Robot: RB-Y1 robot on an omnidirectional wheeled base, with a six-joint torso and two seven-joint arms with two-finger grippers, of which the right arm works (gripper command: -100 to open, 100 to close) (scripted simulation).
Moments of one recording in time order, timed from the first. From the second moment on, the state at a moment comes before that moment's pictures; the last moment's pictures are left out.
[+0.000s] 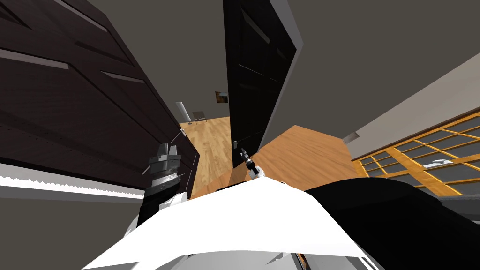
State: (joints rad) arm -0.13 -0.09 0.06 -0.74 0.26 -0.82 -0.28
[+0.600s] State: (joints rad) arm -0.19 -0.09 0.06 -0.60 0.29 -0.86 -0.29
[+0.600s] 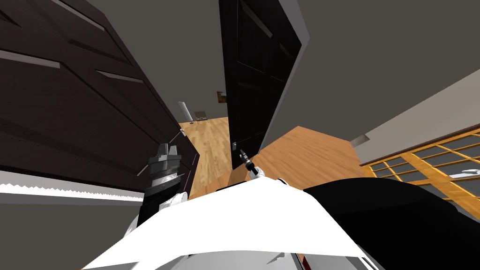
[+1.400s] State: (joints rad) arm -0.18 -0.08 0.04 -0.58 0.27 -0.87 -0.27
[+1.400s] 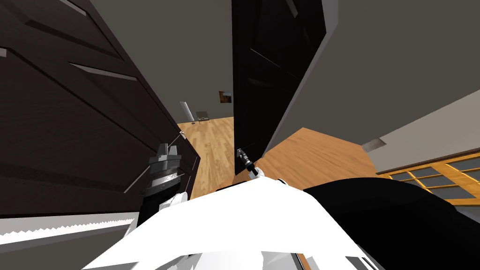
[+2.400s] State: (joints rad) arm -0.18 -0.07 0.04 -0.57 0.27 -0.87 -0.26
